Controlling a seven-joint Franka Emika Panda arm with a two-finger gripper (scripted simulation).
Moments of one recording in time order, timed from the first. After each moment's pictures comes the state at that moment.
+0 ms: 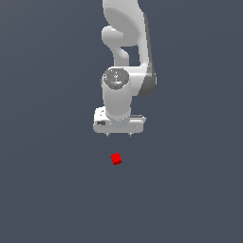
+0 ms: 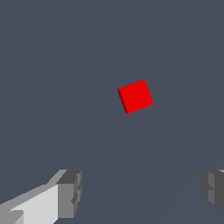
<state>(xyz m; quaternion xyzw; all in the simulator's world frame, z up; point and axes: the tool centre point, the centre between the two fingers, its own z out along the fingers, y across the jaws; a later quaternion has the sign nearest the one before) 0.004 -0.011 0.141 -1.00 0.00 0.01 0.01</state>
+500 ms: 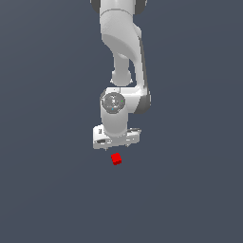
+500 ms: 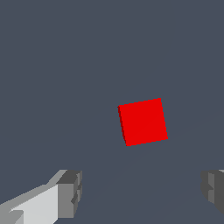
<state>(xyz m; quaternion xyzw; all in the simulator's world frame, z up) 0.035 -0.022 0.080 -1.00 -0.08 0.01 0.00</state>
